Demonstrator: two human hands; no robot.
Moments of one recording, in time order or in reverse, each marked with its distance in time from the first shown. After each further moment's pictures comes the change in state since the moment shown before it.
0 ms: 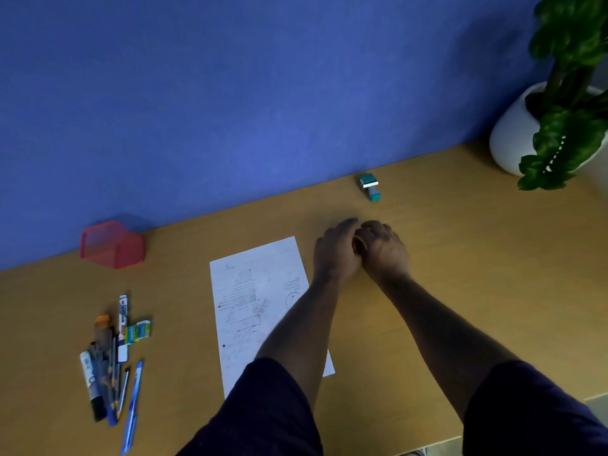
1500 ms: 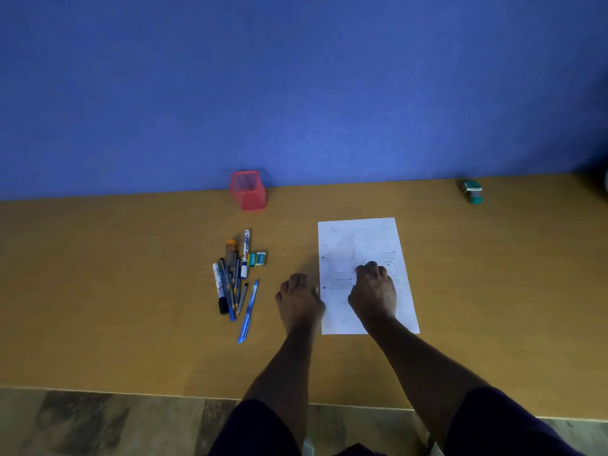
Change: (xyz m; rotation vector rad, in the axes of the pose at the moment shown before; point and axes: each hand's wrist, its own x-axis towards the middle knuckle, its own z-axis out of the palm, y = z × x) left_hand -0.239 -0.190 -0.106 0.237 0.302 -0.505; right_hand -0.128 -0.236 0.027 -0.041 -0.250 0.010
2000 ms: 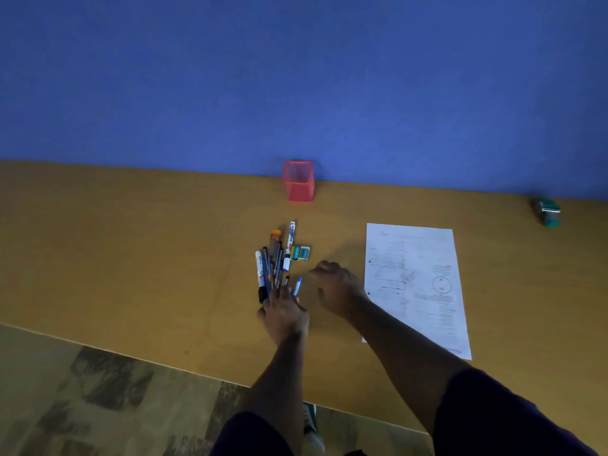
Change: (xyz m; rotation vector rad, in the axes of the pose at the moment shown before) left_hand 0.007 -0.105 -0.018 -0.035 0.111 -0.384; right_hand 0.020 -0.130 0.025 0.143 -0.271 -0.635
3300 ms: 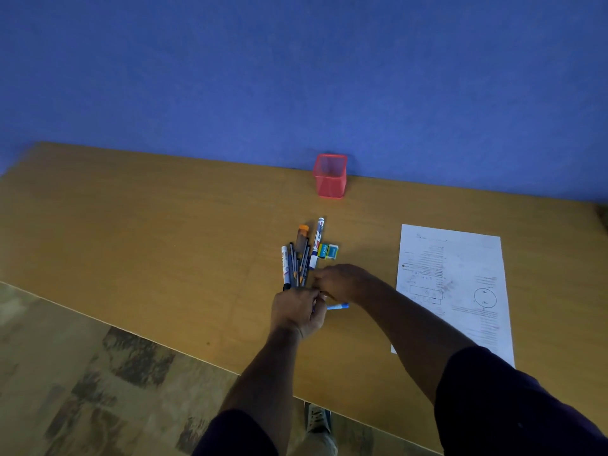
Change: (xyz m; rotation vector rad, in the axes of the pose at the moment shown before) left_hand 0.028 -0.023 -0.054 0.155 -0.153 0.522; right_hand 0.072 -0.018 0.016 -0.278 -0.453 -0.394
